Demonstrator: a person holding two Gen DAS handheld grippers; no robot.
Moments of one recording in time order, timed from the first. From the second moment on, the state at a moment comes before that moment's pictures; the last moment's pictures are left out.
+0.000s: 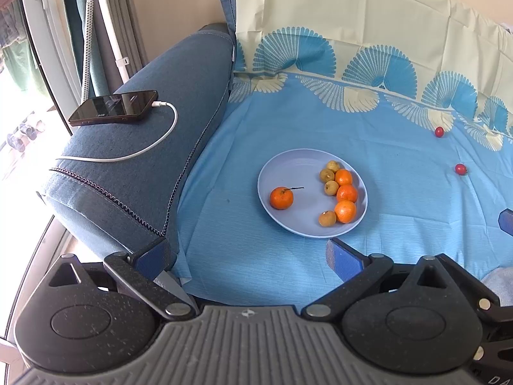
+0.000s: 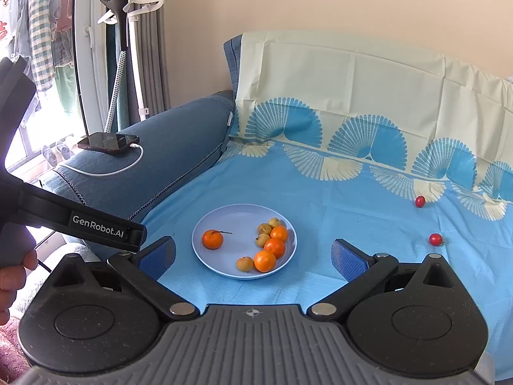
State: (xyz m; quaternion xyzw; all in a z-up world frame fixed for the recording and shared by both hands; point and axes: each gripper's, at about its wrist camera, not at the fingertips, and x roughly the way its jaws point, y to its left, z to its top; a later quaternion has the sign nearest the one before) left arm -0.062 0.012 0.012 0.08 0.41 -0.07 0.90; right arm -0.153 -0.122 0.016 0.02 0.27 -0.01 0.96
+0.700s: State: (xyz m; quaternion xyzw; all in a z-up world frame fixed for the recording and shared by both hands) left arm -0.053 0.008 -0.002 0.09 0.43 -0.07 0.89; right arm -0.142 -0.126 0.007 0.03 0.30 -0.01 0.95
